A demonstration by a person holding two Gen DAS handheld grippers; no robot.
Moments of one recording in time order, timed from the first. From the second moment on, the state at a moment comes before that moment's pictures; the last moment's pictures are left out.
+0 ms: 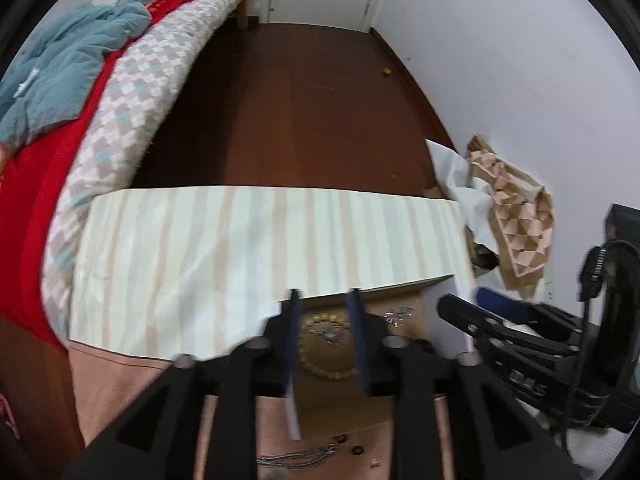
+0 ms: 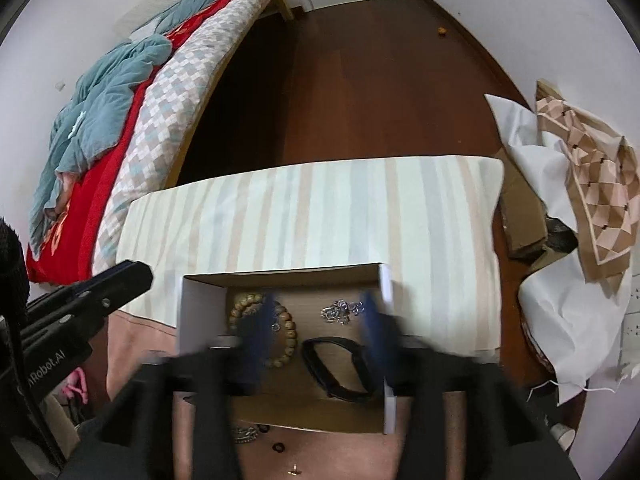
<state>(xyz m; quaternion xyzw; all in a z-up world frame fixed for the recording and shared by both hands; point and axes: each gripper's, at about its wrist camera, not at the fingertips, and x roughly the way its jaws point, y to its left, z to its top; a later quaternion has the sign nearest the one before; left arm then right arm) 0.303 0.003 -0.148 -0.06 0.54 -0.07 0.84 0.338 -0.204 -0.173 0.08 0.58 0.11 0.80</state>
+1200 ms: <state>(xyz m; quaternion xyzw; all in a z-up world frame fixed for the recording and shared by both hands) 0.150 0.032 -0.102 0.01 0.45 0.04 0.89 0.182 -0.192 -0.095 -0.03 0.50 0.00 0.87</state>
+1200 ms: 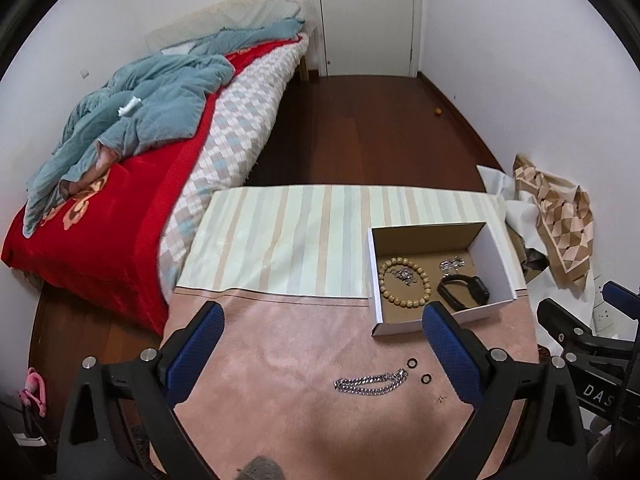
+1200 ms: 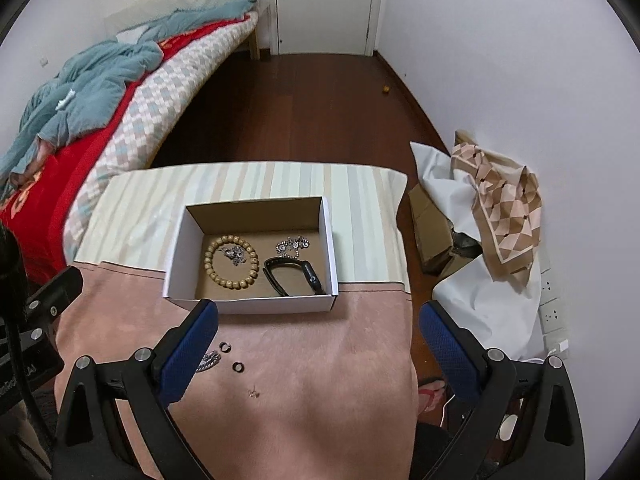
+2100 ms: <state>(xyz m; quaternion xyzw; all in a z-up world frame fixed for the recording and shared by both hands) 0.109 0.078 -0.151 0.01 0.46 0.13 0.88 0.133 -0.176 -0.151 0.03 0.53 0.05 0.85</state>
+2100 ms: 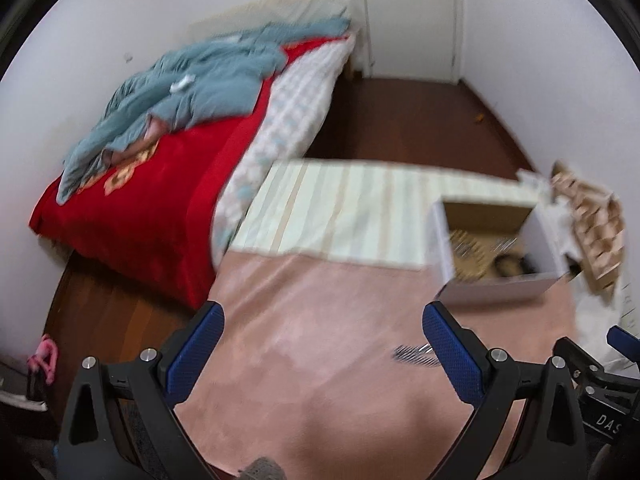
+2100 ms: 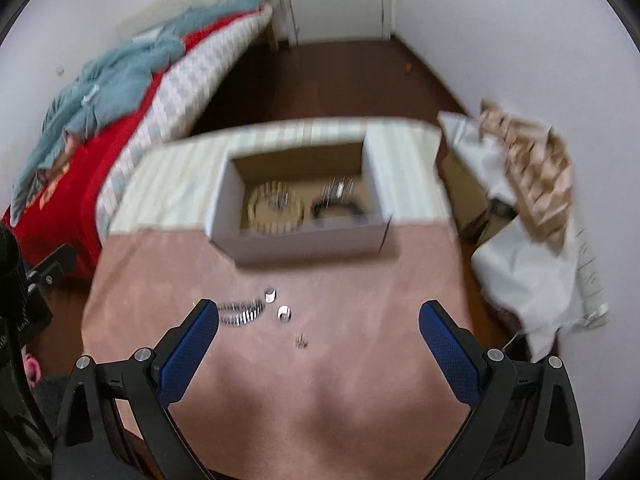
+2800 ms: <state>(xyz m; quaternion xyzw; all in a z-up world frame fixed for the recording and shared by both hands) 0.113 0.082 -0.269 0.04 0.56 0.12 0.82 0.120 -0.155 -0.270 0.01 0.54 0.06 0.84</state>
